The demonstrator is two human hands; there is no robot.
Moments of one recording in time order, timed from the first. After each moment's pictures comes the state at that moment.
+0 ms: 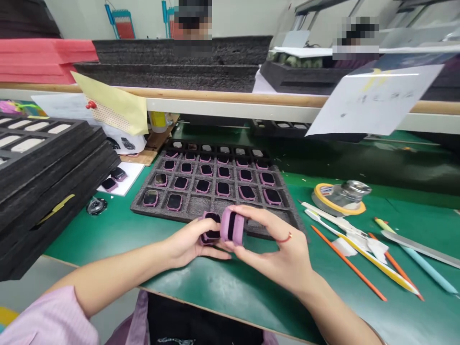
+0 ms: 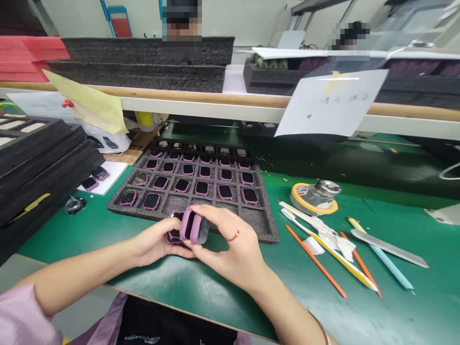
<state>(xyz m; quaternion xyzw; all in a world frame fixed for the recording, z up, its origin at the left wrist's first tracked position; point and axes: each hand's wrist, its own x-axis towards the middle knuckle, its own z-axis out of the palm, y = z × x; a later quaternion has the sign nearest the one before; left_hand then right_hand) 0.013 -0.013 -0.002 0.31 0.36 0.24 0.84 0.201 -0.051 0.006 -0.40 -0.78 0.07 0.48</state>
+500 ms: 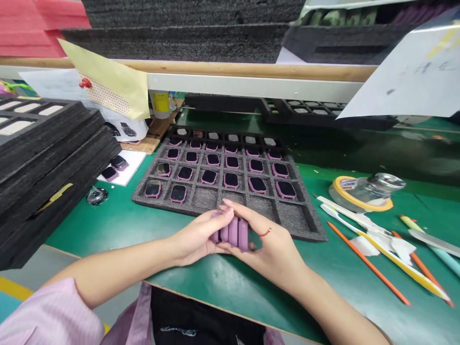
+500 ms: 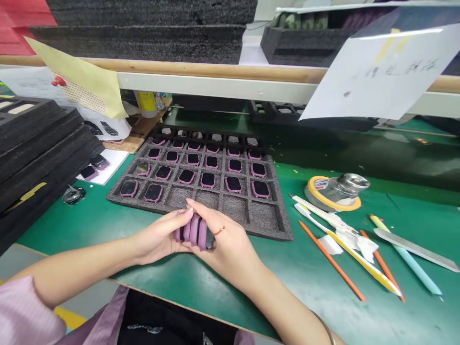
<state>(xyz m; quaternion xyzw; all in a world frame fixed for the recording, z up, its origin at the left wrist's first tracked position) 0.015 -0.017 -0.006 0.32 0.28 0.25 0.87 0.194 -0.047 -0.022 -0.39 -0.82 0.14 0.40</state>
